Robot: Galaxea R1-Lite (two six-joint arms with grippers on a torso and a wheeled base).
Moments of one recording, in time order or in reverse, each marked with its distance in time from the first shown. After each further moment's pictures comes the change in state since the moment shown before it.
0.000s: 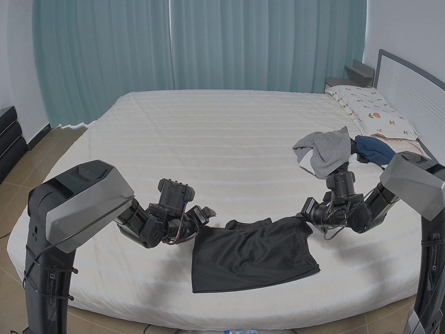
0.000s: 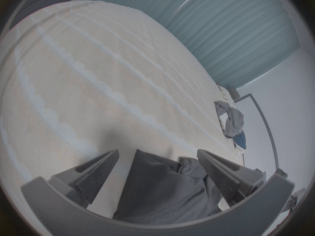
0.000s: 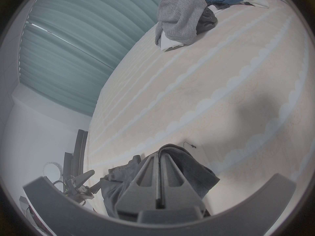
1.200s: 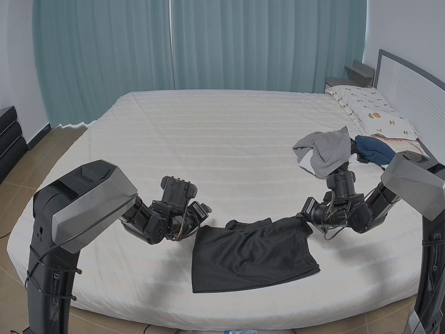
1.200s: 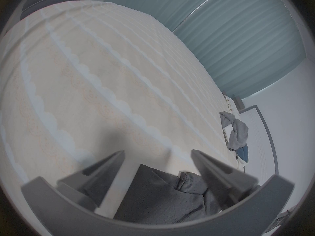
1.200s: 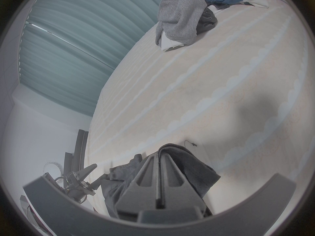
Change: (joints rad) left arm -0.011 0.021 -0.046 0.005 0.043 -0.071; right arm 0.001 -0.010 0.009 0.000 0.000 0.002
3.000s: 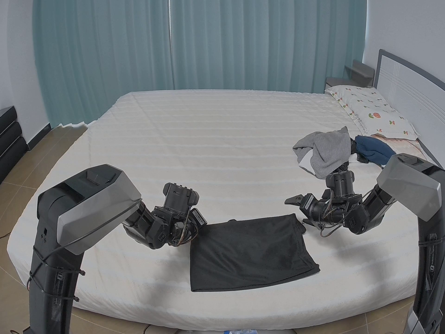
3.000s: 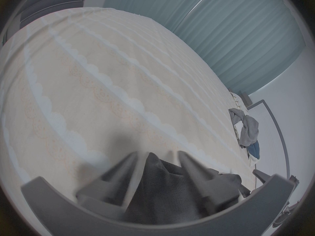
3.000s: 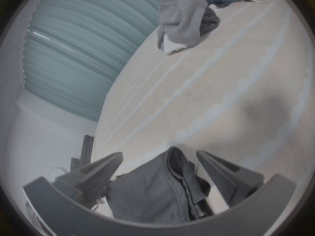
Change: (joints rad) left arm 0.001 0.020 0.024 0.004 0.081 0.037; right arm -0.010 0.023 -0.005 -0.090 0.019 0.054
